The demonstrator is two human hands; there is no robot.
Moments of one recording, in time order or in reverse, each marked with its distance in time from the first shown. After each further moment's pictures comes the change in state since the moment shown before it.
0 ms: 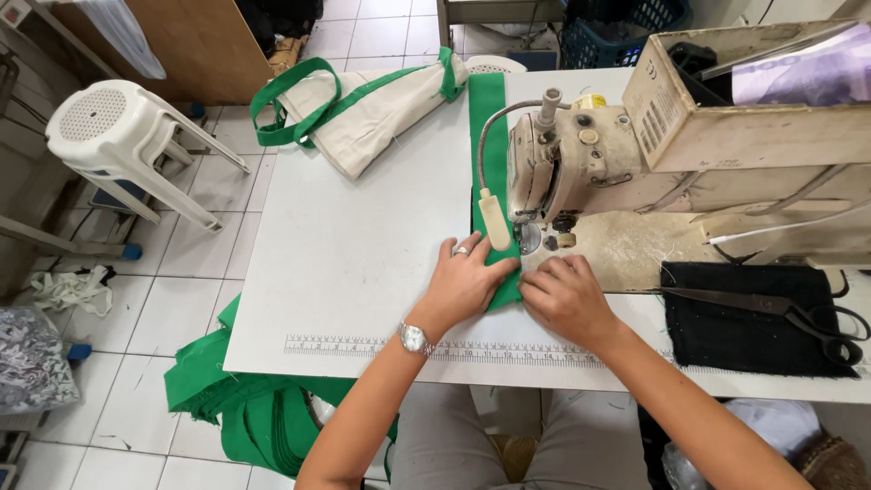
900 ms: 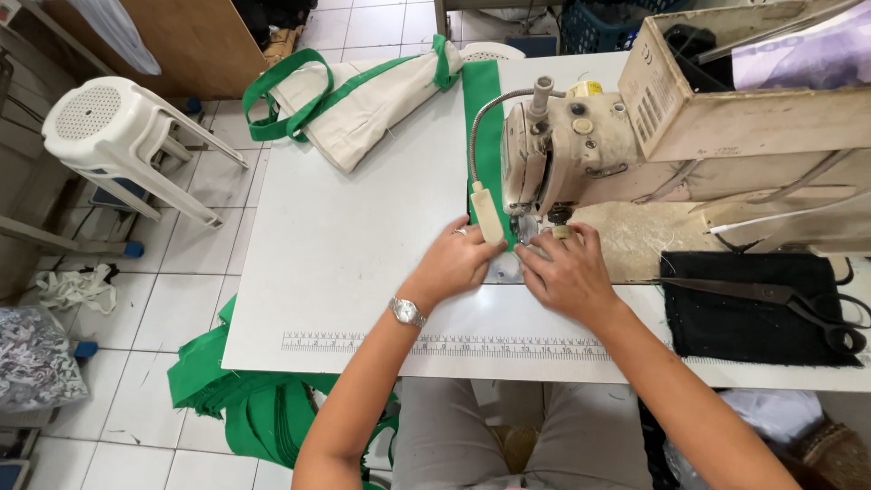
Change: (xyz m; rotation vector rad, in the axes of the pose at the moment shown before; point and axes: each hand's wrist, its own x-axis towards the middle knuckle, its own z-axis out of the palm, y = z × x) left_hand 0.019 -0.028 -0.007 -0.163 0.079 0.207; right_hand -0.014 0.026 0.028 -0.172 -0.048 0.142
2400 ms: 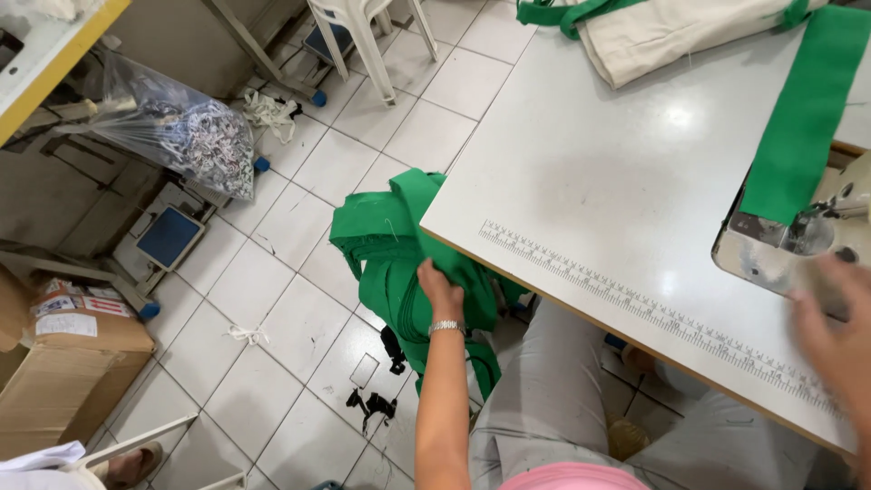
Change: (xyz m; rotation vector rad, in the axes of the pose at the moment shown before) left_hand -0.387 -0.021 0.036 -0.998 1.871 -1.535; right_hand -0.033 -0.022 -0.027 0.484 -0.251 0.289
